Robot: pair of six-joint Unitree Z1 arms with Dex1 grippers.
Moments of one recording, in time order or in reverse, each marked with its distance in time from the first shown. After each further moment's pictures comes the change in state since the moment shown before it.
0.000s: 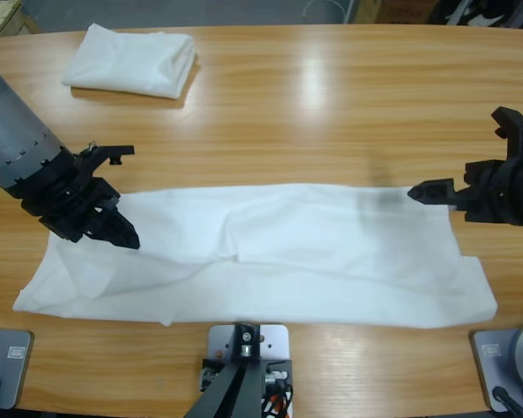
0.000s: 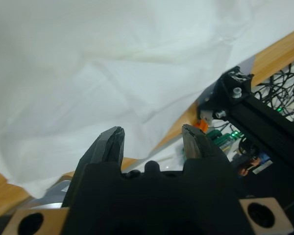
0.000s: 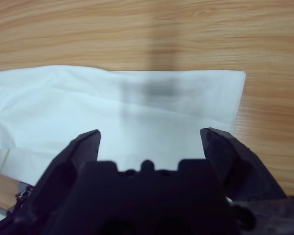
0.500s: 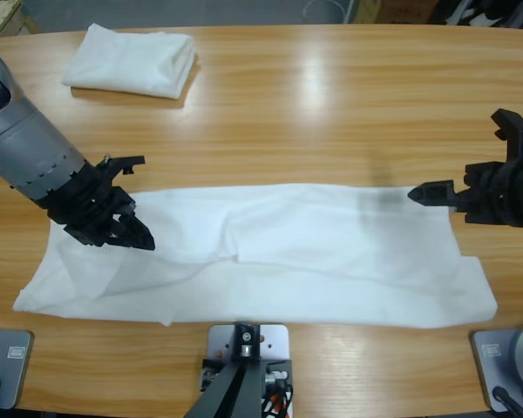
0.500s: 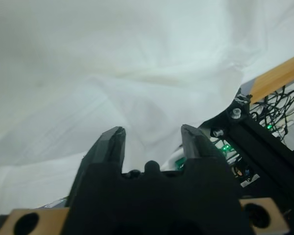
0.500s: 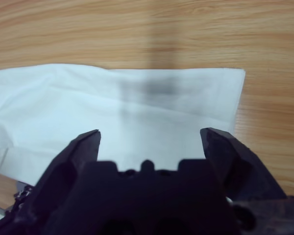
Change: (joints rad) arm 0 -0.008 0.031 0.080 -0.138 -0.010 -0.105; arm 1 0.000 0.000 0.005 0.000 0.000 0.000
